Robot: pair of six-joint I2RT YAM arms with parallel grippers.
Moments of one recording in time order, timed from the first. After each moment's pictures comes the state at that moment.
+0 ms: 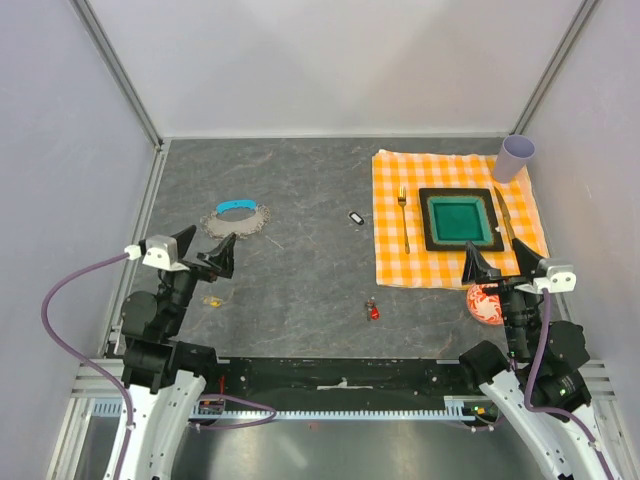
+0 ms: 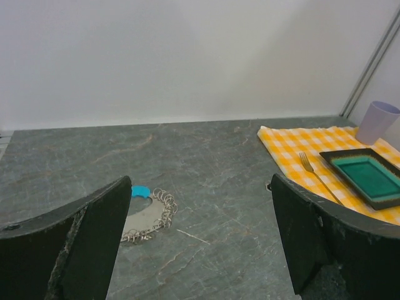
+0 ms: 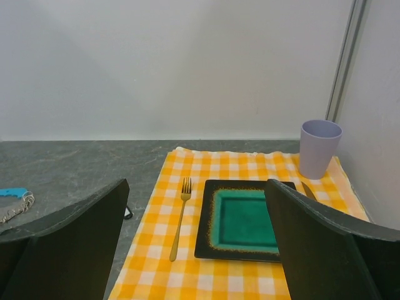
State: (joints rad) left arm -0.18 0.17 0.50 -0.08 0.09 -0.15; right arm 0.52 0.01 0.55 -0.24 0.42 -0.04
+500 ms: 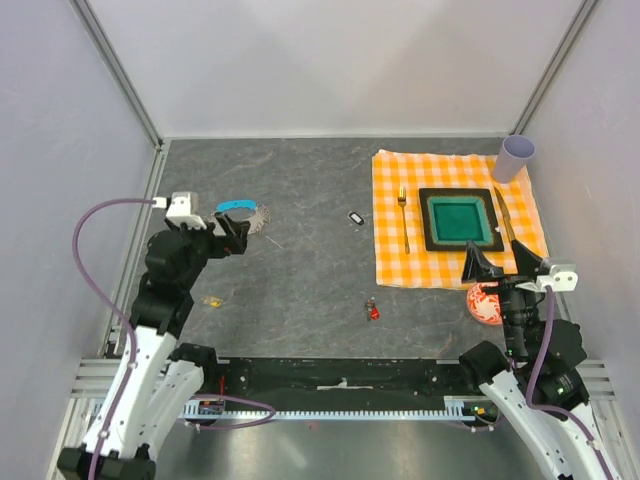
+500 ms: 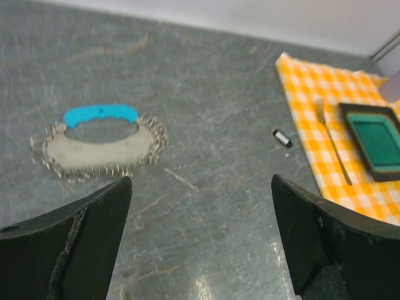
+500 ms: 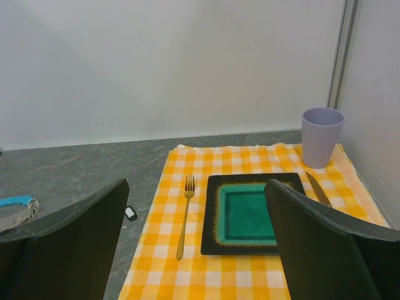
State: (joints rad) left arm -0.18 0.58 0.63 -0.19 0.07 -0.29; right arm 0.52 0.01 0.54 -0.24 0.45 0.03
